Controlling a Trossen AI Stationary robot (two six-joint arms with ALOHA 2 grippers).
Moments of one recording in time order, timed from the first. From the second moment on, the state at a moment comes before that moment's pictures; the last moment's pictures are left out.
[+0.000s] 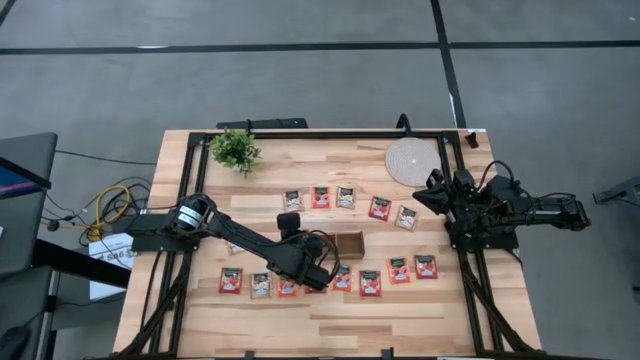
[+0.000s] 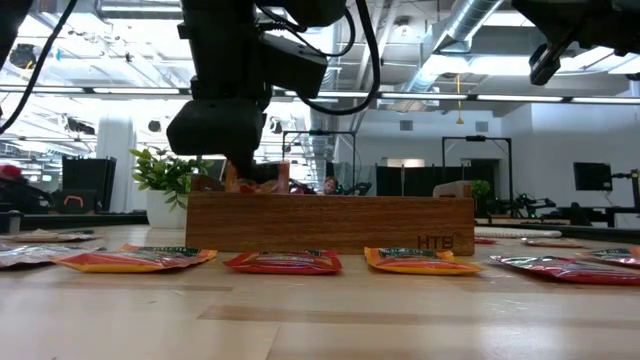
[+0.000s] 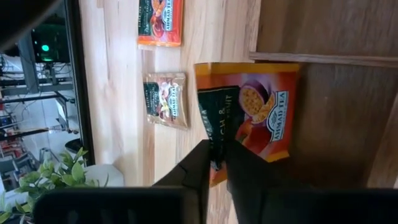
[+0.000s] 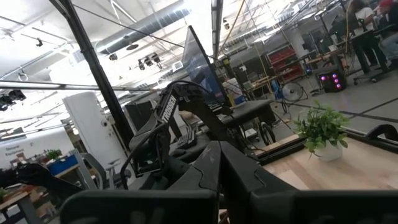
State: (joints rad) left arm -0.37 2.13 1.66 -1.35 -0.68 -0.55; right arm 0.01 0.14 0.20 0.19 0.00 0.39
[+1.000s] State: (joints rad) left arm -0.42 2.07 1.96 -1.54 -0.24 -0.69; right arm 0.01 0.14 0.20 0.19 0.00 0.39
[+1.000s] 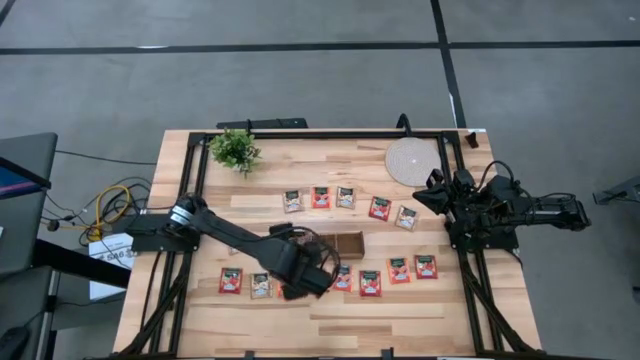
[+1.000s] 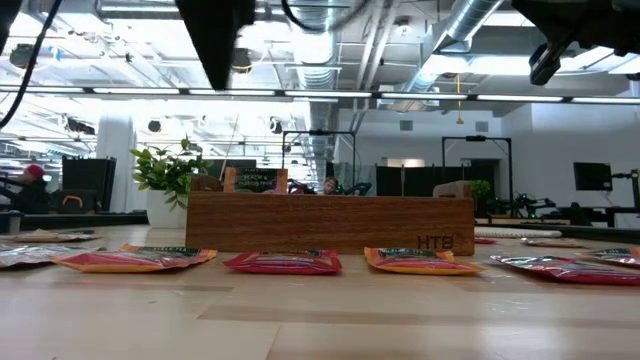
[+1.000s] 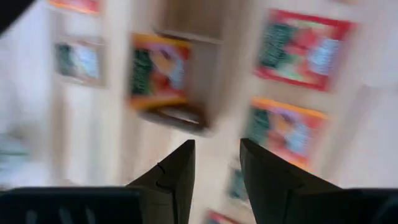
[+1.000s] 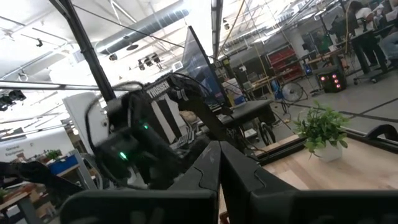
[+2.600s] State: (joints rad) left arm -0.53 1.70 1.36 -0.96 -0.23 -1.07; right arm 0.01 0.14 0.20 0.18 -0.06 0.39
